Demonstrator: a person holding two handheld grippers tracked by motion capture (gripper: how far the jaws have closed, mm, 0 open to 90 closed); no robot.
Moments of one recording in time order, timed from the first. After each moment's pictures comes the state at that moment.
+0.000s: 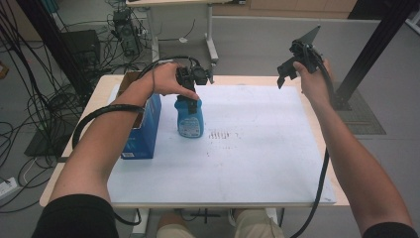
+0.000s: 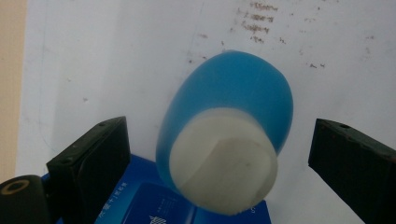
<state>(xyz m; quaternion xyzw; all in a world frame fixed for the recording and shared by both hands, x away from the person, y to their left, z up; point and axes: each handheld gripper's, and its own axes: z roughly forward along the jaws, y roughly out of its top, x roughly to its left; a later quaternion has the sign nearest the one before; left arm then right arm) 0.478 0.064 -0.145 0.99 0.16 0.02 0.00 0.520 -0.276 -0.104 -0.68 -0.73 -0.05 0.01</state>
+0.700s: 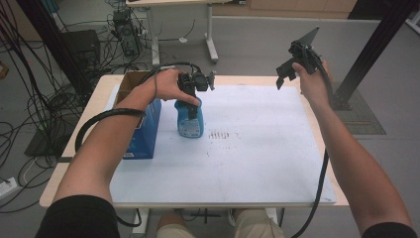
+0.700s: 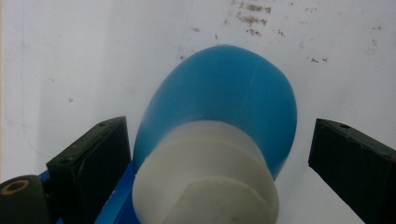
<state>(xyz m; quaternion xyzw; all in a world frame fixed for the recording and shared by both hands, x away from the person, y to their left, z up) 0.476 0.062 -0.159 0.99 0.16 0.02 0.00 0.522 -0.276 -0.107 -0.68 -0.73 -0.05 0.02</state>
